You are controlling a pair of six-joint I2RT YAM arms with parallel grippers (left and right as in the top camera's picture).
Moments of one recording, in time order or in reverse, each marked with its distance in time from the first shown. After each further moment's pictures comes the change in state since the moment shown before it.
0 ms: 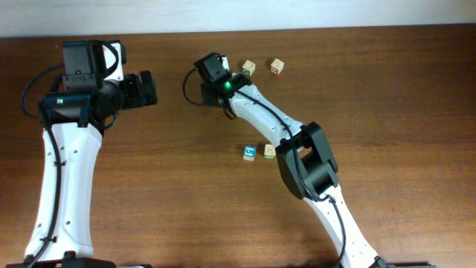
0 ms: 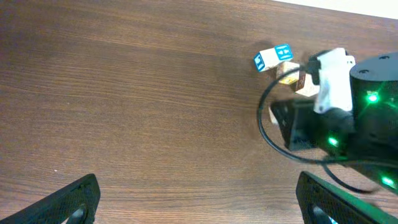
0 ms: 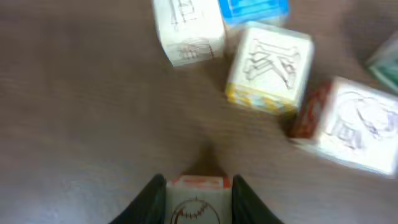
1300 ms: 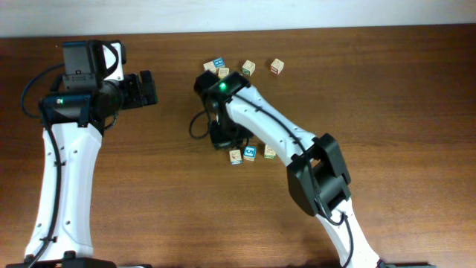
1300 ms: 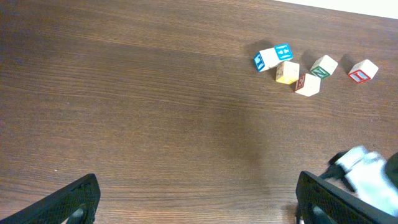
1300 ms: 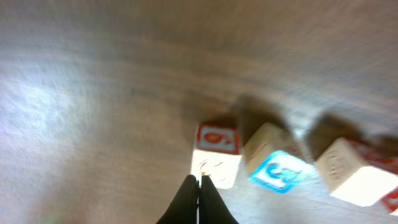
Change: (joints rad) left arm 0.000 0.000 0.000 0.000 0.000 0.000; right arm 0.088 -0.198 -0.103 -0.688 -0.266 0.051
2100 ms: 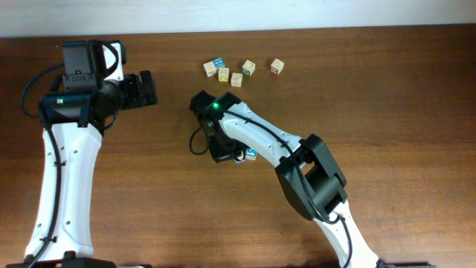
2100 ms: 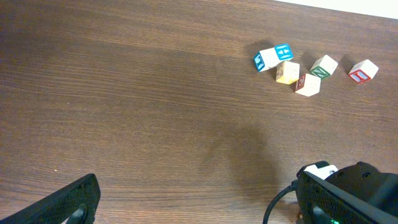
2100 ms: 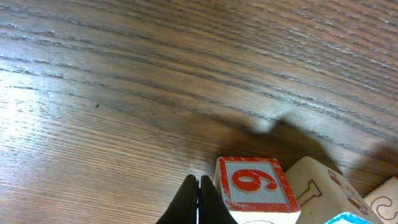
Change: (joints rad) left arm 0.000 0.000 0.000 0.000 0.000 0.000; right arm 0.029 0.000 -0.170 0.179 0.095 -0.021
